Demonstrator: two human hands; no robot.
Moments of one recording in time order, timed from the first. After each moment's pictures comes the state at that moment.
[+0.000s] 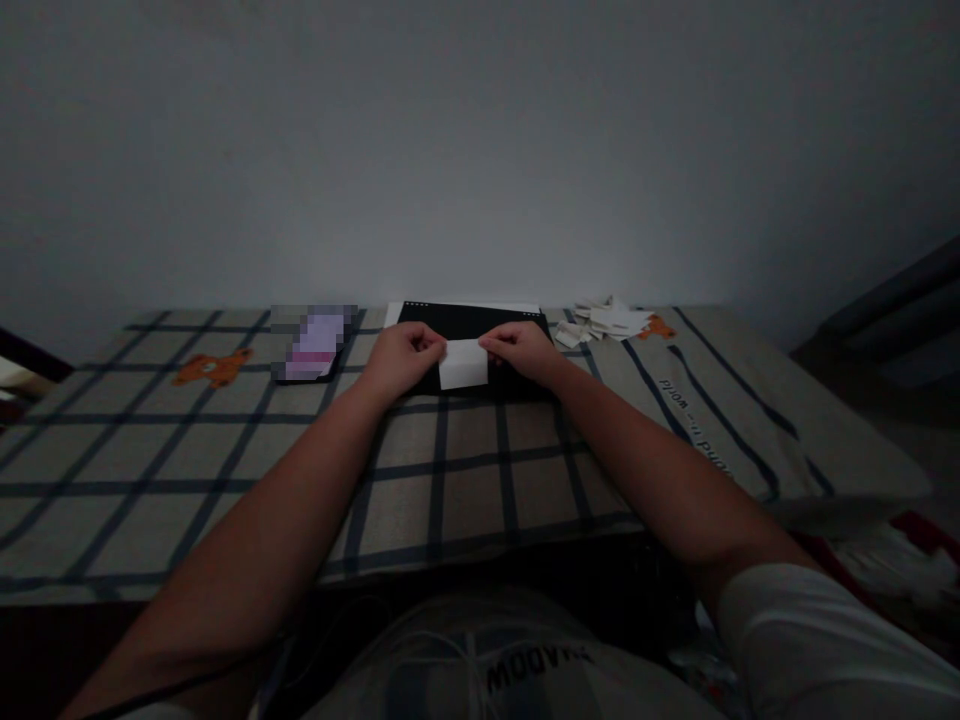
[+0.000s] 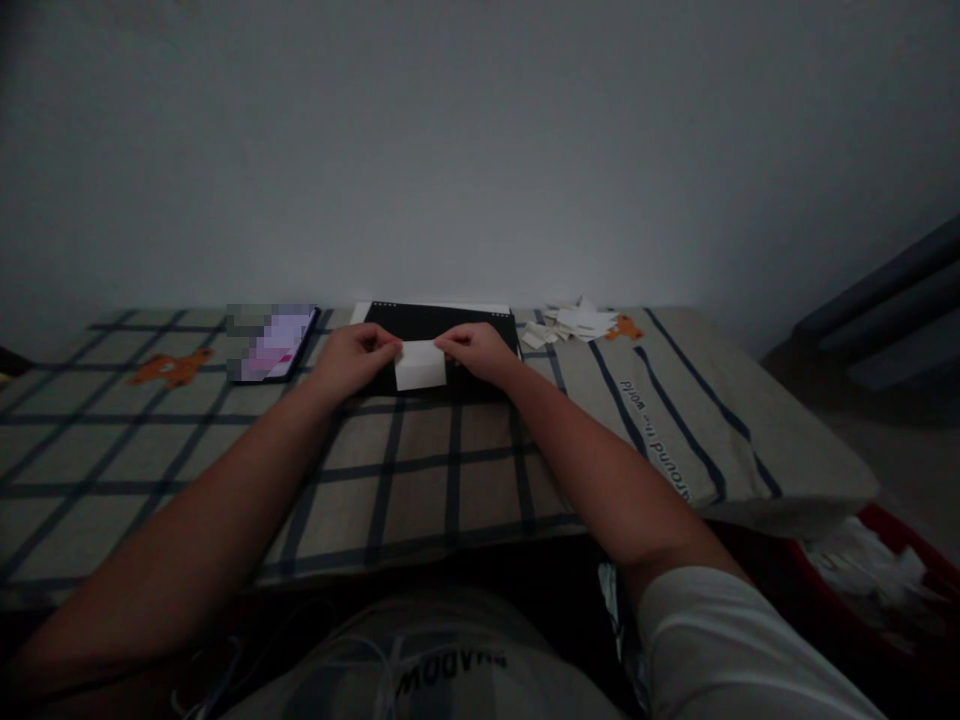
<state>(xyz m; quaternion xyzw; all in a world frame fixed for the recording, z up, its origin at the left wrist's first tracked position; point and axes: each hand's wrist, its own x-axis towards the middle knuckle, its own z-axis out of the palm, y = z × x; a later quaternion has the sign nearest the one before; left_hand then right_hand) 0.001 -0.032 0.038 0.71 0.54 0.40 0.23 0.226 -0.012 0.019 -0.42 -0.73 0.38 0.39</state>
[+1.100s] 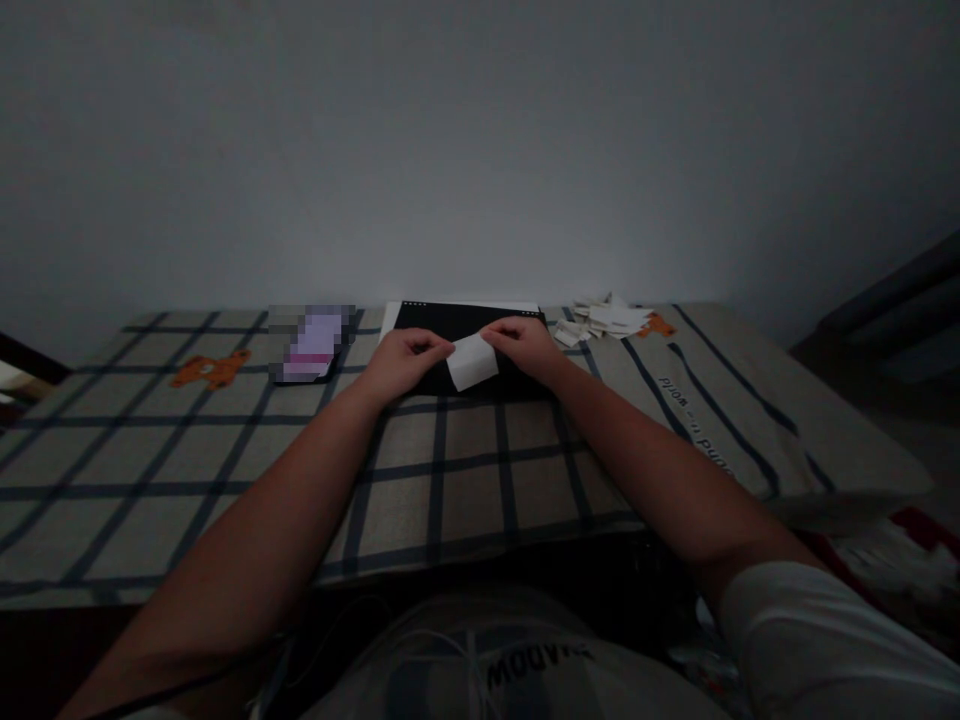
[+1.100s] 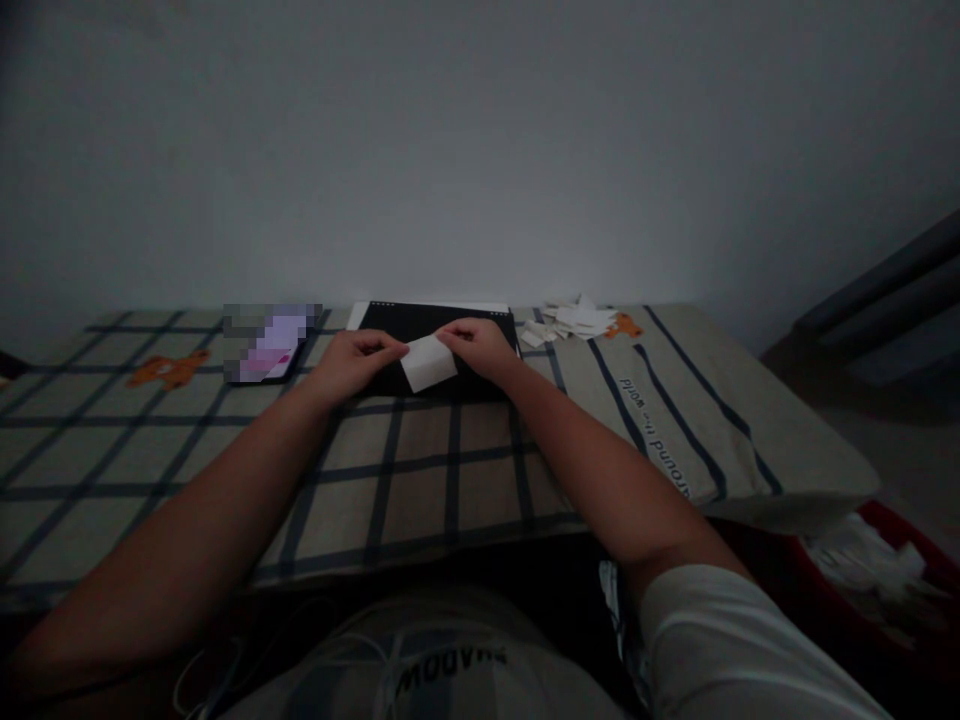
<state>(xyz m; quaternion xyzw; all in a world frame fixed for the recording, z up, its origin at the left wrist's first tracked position) 0.001 -0.035 0.036 0.73 0.47 0.39 0.31 0.226 -0.016 0.021 -0.41 -0.71 0.34 0.45</state>
